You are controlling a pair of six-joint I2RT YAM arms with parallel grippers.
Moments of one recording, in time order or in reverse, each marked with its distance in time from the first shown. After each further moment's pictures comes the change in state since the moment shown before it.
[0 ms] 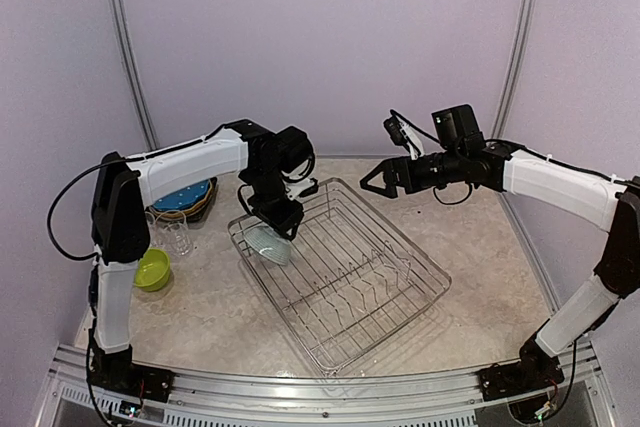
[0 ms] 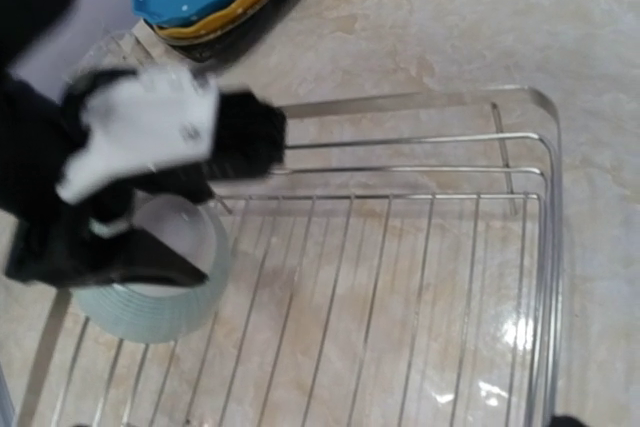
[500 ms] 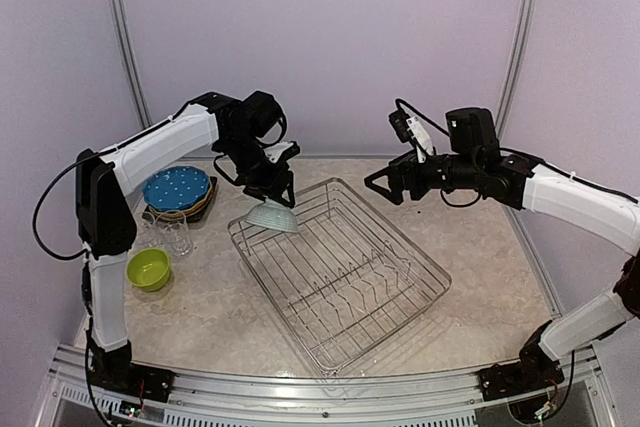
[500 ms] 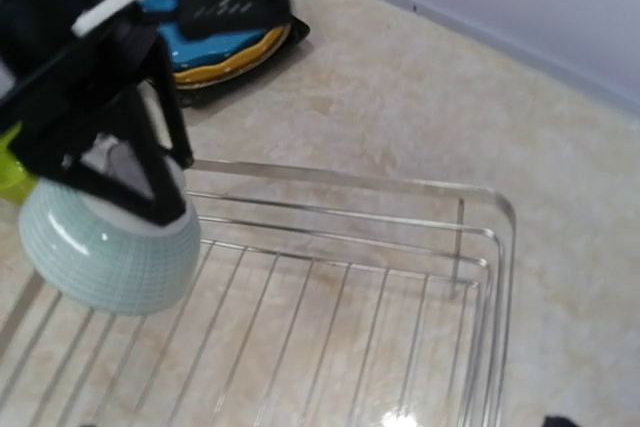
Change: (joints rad) left arm 0.127 -0.059 0.099 -0.003 0.269 -0.158; right arm 0.077 -0.156 -0.114 0.108 0.158 -0.151
